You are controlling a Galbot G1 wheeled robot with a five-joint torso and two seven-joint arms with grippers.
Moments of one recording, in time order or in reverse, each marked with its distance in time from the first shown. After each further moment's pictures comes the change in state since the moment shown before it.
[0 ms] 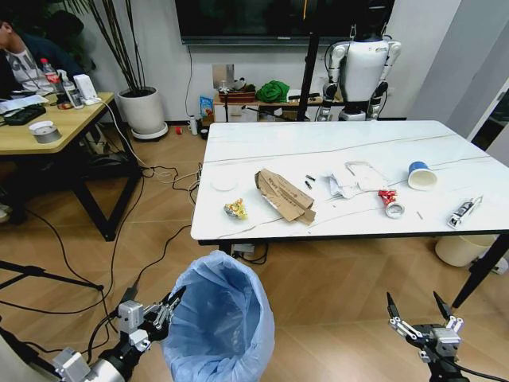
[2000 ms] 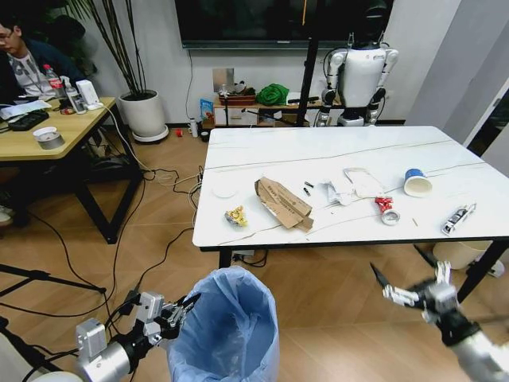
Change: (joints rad) left arm 0.006 0.410 0.066 -0.085 -0.168 0.113 -0.233; right arm -0.038 -0.536 0.001 0.261 0.206 -0.229 0.056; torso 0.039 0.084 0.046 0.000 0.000
